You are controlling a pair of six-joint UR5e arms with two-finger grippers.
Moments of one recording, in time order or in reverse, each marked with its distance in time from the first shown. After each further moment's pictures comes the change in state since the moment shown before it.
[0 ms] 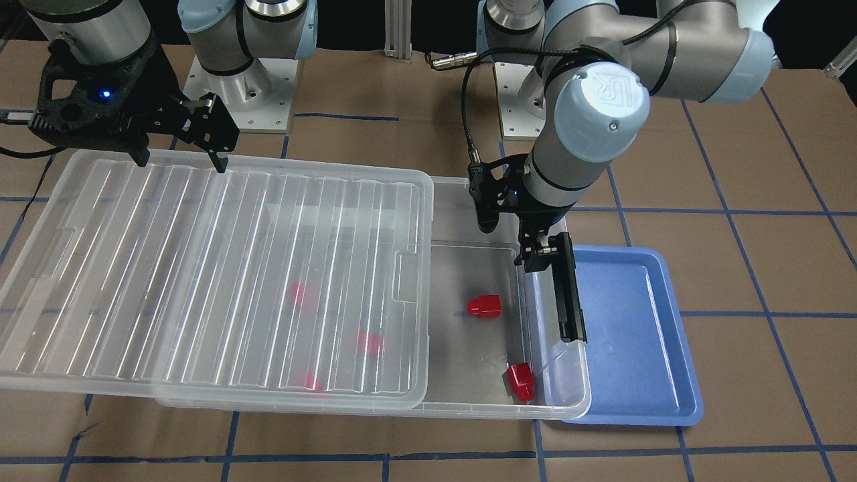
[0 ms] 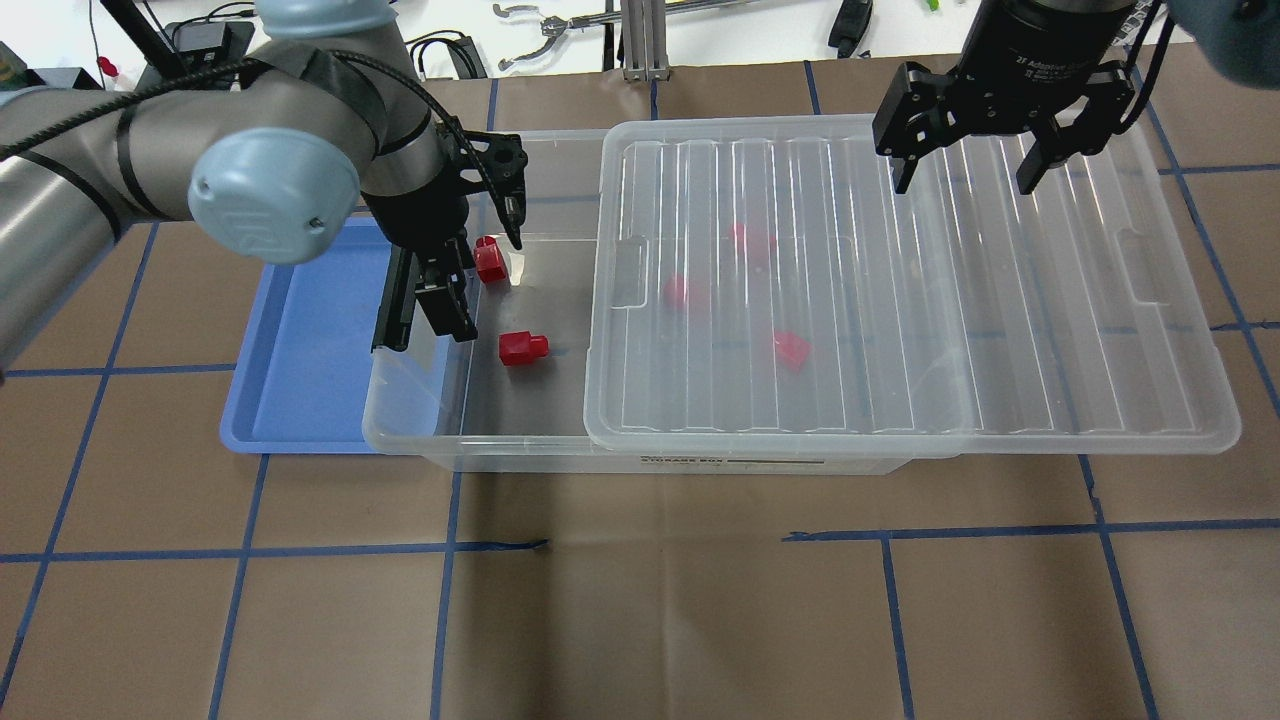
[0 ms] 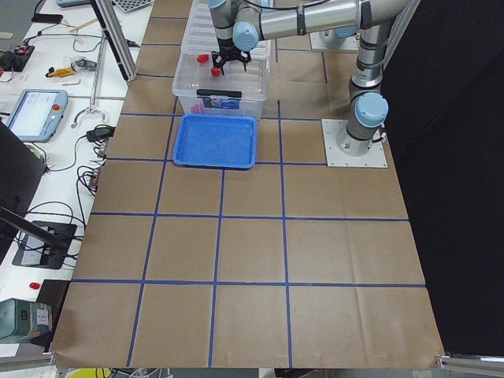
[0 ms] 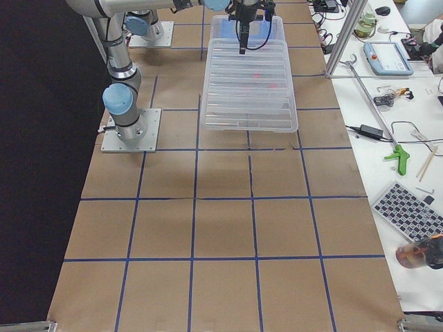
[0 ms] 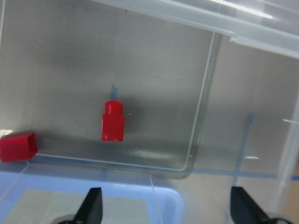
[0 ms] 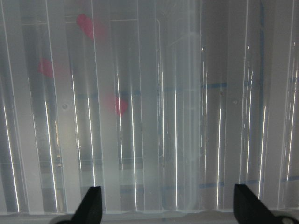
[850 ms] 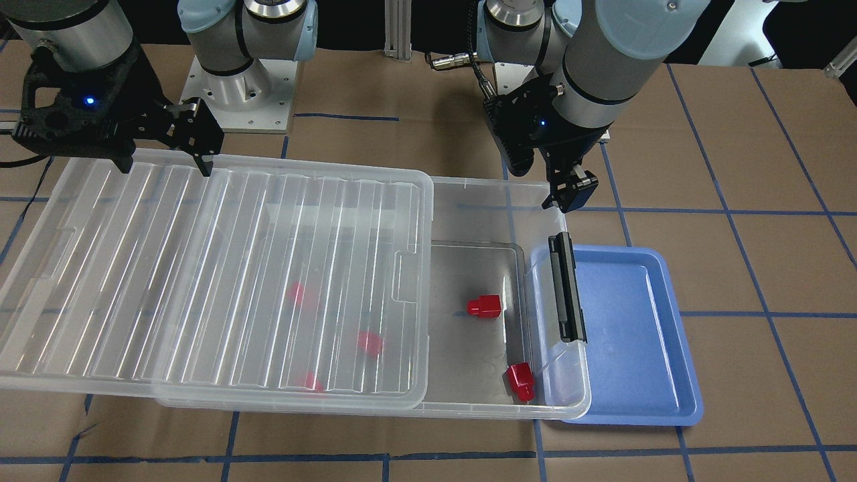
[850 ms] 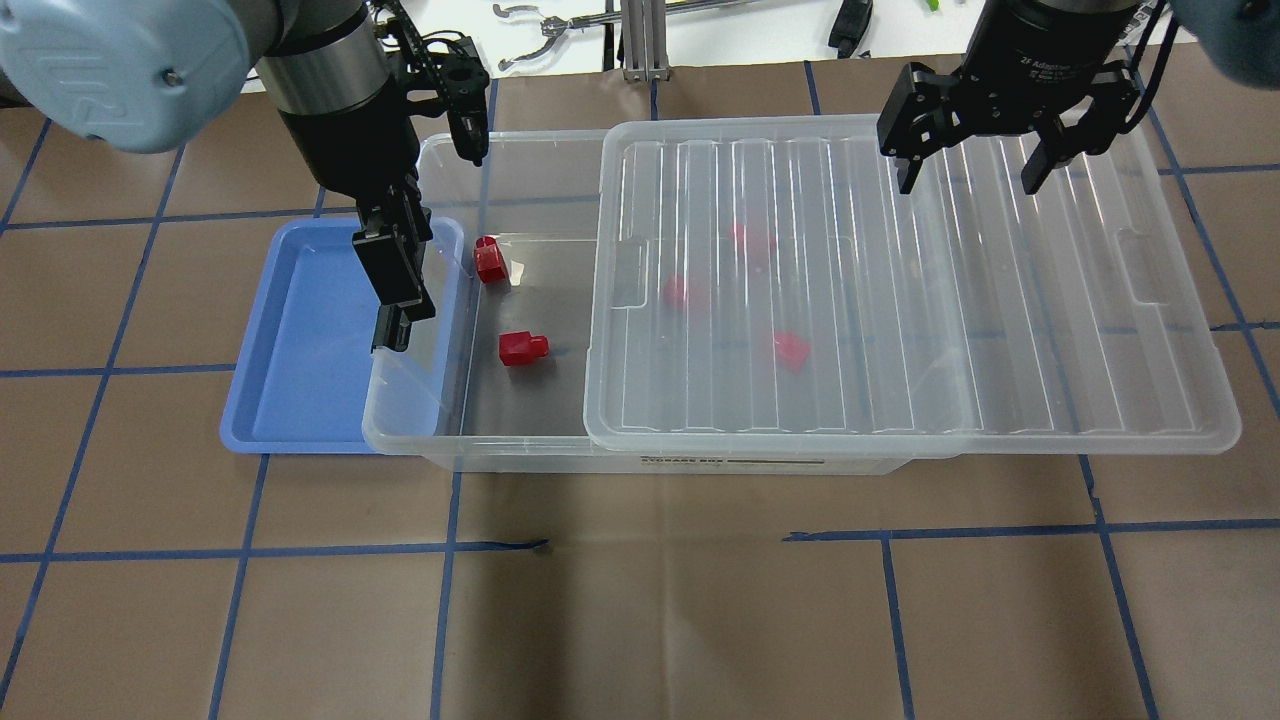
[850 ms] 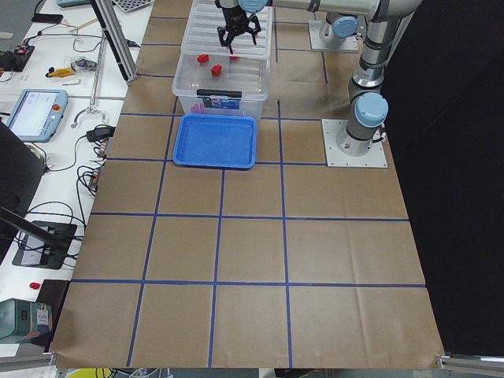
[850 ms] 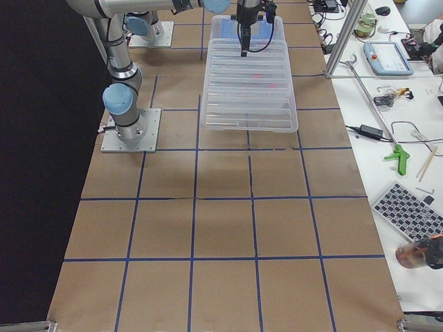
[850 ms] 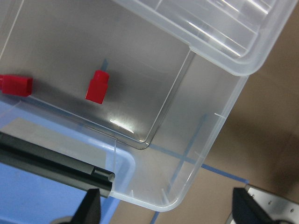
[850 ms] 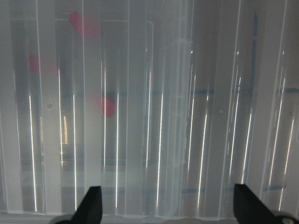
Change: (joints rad) left arm 0.006 0.055 0.133 -0.215 0.008 -0.325; right arm -0.053 0.005 0.001 -0.007 -0.015 -0.118
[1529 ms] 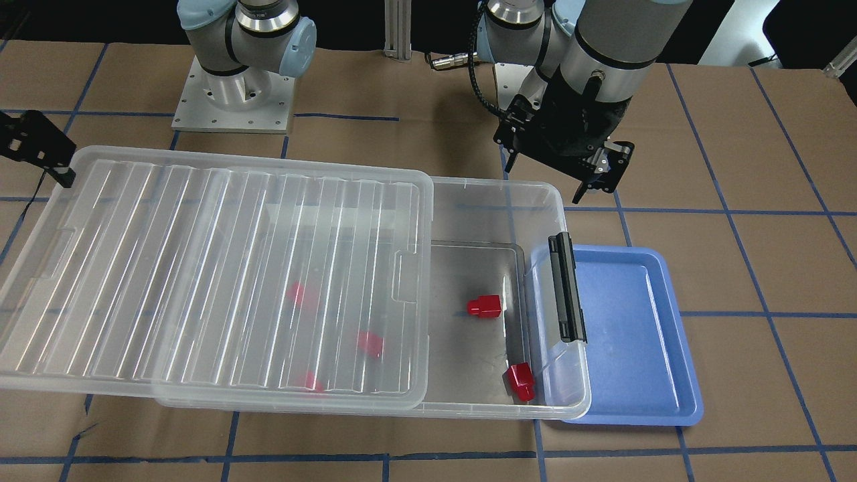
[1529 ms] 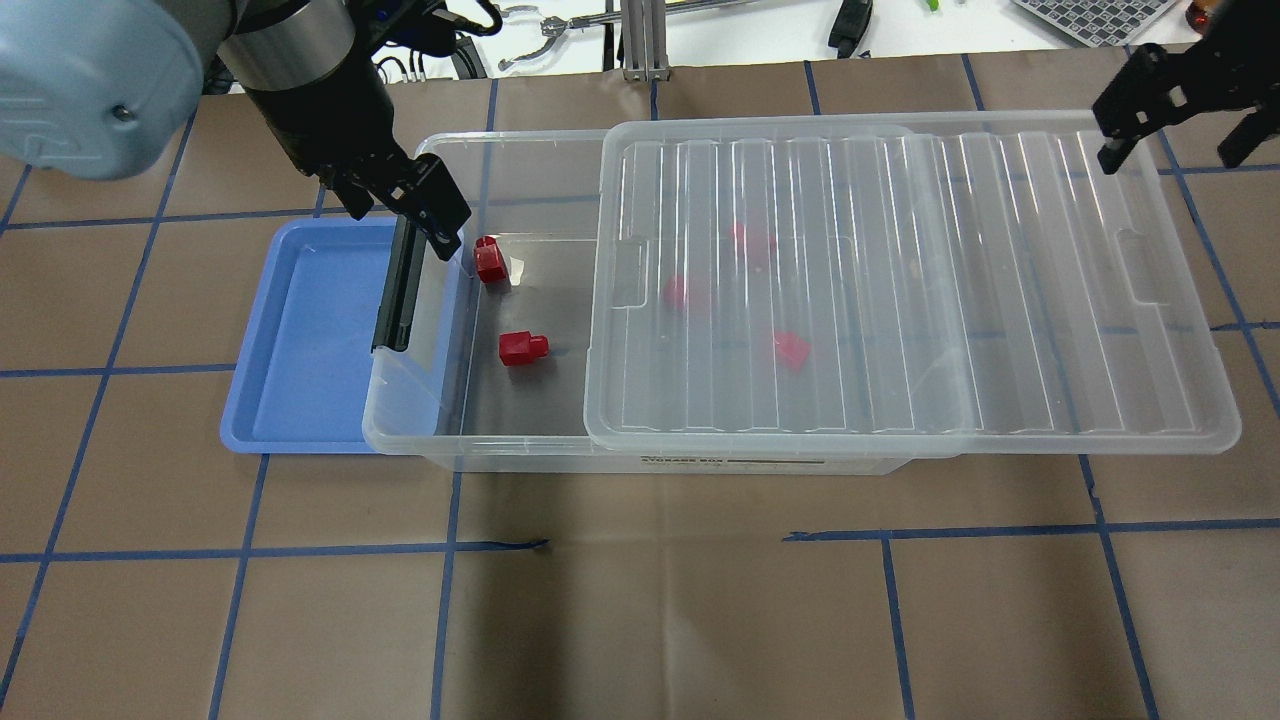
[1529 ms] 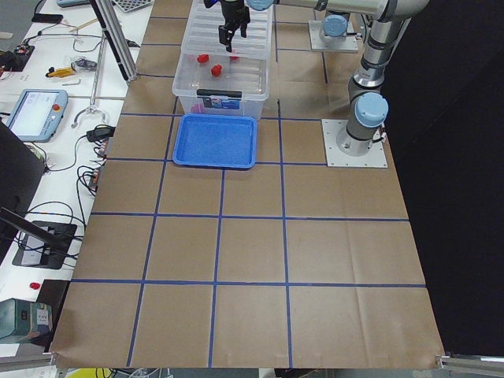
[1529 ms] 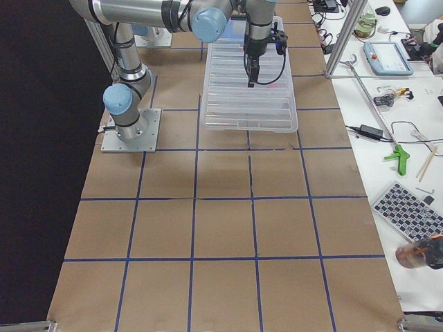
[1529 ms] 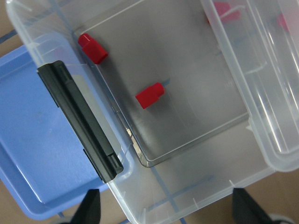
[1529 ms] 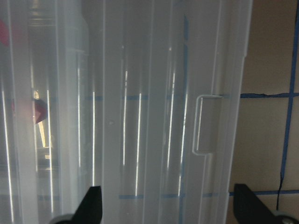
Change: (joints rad) left arm 0.008 0.064 -0.050 0.180 0.001 -0.694; right arm -0.305 0.020 0.004 -0.011 -0.016 -0.291
